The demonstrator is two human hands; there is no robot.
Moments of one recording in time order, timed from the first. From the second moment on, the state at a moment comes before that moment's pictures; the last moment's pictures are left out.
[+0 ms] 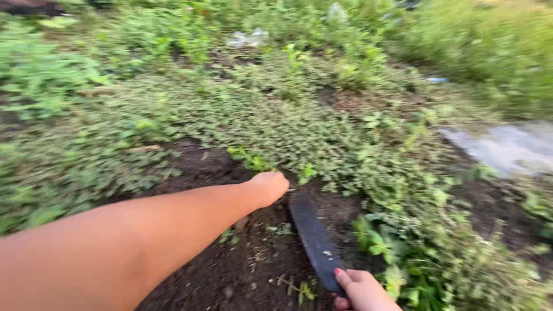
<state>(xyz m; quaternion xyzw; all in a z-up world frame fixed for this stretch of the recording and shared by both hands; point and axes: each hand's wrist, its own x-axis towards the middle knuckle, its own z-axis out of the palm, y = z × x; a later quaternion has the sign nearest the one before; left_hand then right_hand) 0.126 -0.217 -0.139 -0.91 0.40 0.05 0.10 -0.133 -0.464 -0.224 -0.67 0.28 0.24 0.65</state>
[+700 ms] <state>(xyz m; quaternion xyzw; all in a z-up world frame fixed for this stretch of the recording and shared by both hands) 0.168 -0.255 -0.124 -0.93 0.36 -0.05 0.09 -0.098 -0.397 -0.116 -0.63 0.19 0.25 0.71</state>
